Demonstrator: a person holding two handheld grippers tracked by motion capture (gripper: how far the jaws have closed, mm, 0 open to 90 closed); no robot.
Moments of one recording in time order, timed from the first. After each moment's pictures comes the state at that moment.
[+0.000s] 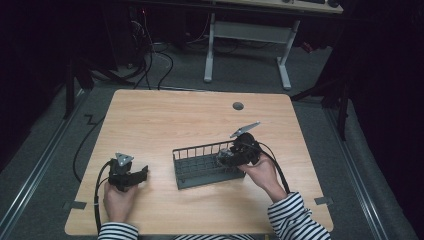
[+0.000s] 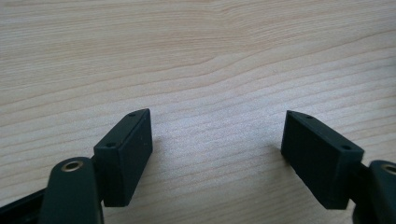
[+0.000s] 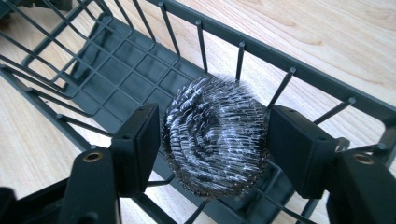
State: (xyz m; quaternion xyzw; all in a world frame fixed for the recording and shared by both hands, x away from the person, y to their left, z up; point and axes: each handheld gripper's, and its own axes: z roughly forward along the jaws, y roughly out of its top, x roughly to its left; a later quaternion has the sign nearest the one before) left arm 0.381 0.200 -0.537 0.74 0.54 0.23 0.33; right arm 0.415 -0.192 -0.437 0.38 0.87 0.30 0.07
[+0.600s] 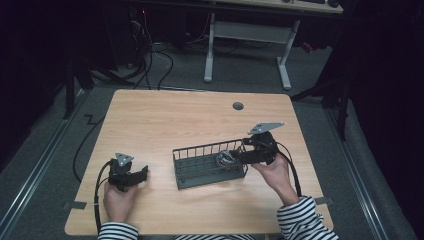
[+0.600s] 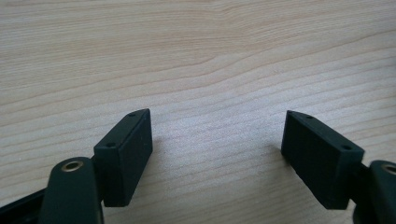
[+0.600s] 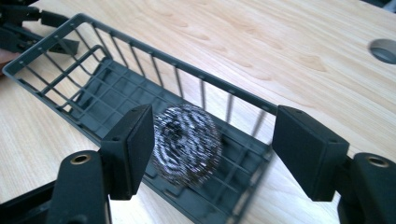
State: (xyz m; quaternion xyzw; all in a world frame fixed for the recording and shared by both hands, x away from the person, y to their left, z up) left arm 0.381 0.200 -0.537 0.74 0.54 0.23 0.33; right arm 0.394 -0.228 -0.407 0.38 0.84 0.37 0.13
